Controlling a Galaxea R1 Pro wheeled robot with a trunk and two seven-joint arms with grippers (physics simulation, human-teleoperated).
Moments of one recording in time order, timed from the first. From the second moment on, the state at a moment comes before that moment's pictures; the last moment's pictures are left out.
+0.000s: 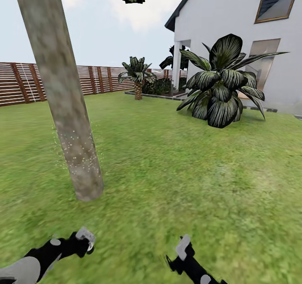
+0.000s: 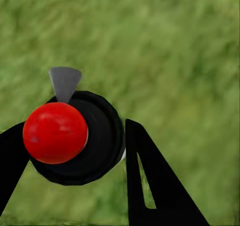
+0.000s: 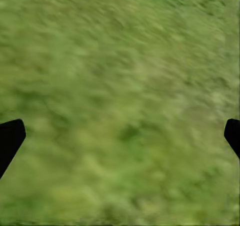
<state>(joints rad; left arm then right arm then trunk) -0.68 0.23 -0.03 -0.09 -0.37 -0.13 -0.46 -0.50 0.07 0.19 -0.14 0.55 -0.49 -0.02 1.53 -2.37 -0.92</state>
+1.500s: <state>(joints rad) -0.42 0.21 -0.02 -0.05 0.18 -0.36 -0.06 -0.43 0.01 -0.01 -0.06 0.22 -0.60 -0.17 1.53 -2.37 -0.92</state>
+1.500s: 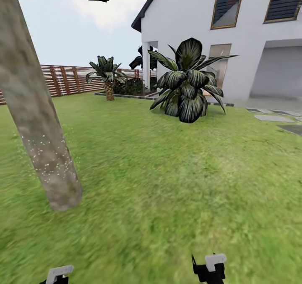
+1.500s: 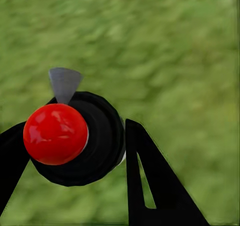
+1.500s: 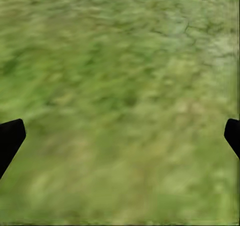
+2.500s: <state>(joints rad) -0.41 0.21 -0.02 -0.05 0.18 -0.36 -0.05 -0.43 0.01 -0.01 -0.06 0.22 -0.60 -0.17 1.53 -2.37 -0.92</state>
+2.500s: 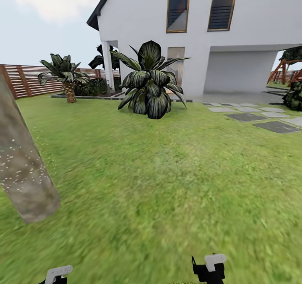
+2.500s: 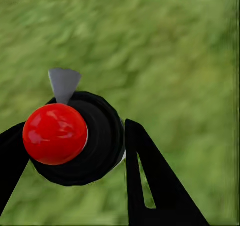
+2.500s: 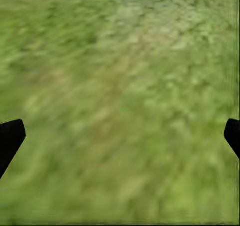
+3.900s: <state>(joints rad) -0.41 0.21 -0.02 -0.05 0.18 -0.36 -0.05 -0.43 0.01 -0.01 -0.06 0.22 -0.60 -0.17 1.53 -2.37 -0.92</state>
